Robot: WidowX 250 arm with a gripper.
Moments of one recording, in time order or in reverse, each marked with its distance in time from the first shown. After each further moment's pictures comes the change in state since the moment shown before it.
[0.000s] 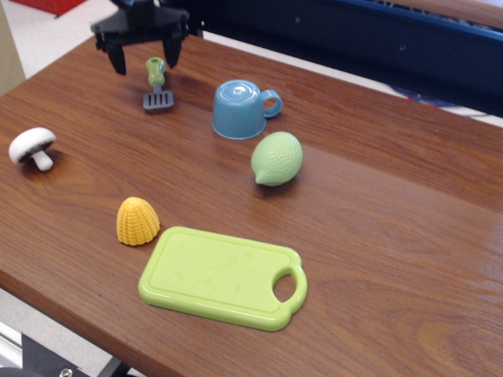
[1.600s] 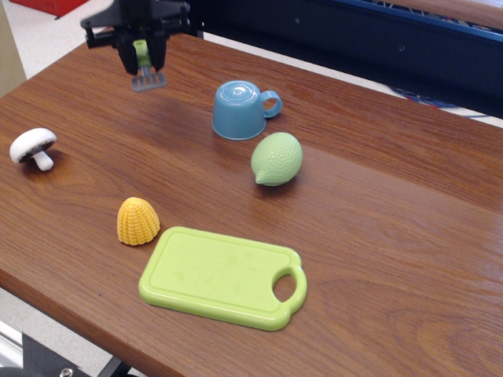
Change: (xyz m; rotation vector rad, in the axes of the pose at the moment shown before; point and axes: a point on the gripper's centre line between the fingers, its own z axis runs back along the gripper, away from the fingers) arm -0.036 0.015 0.063 -0.018 0.120 0.027
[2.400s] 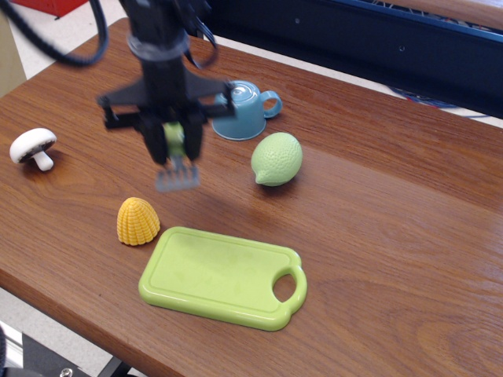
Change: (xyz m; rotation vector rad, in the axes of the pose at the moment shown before) arm -0.153 -0.010 0.033 -0.028 0.115 -0.189
